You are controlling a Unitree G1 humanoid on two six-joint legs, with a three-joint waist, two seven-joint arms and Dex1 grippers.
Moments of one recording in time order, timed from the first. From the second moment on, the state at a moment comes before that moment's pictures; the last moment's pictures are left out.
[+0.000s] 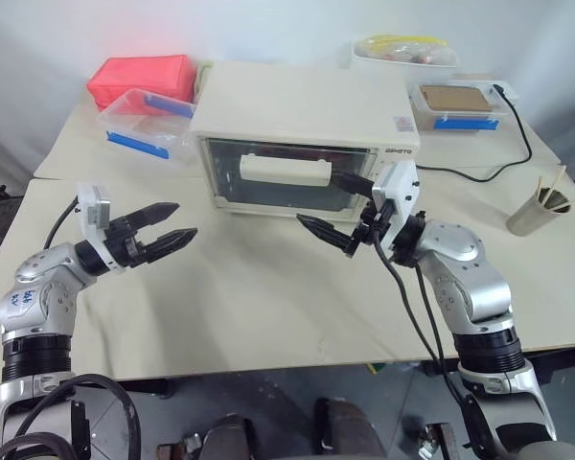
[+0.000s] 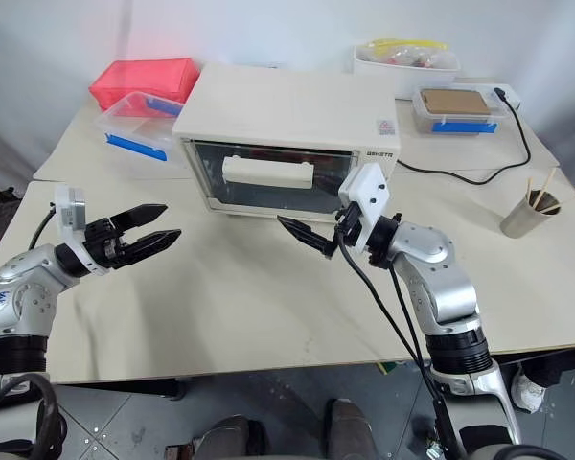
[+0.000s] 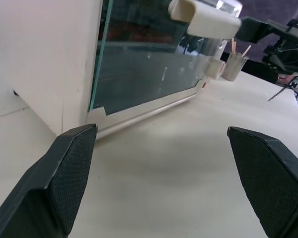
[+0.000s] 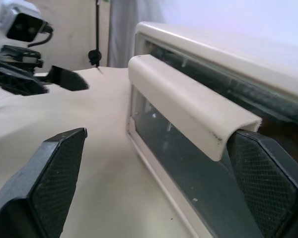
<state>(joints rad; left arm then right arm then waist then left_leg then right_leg) -0.46 0.68 0.31 0.29 -0.59 0.37 -1.10 -0.56 -0.39 0.07 -0.15 0.38 0.29 0.81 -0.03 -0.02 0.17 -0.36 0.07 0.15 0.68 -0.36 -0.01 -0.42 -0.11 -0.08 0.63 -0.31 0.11</state>
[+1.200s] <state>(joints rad) -0.75 0.52 0.08 0.69 -0.36 0.08 -1.29 0.25 -0.60 -0.13 -0.35 0.14 -0.12 0.79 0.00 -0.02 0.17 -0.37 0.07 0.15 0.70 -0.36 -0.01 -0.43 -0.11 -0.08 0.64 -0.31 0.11</state>
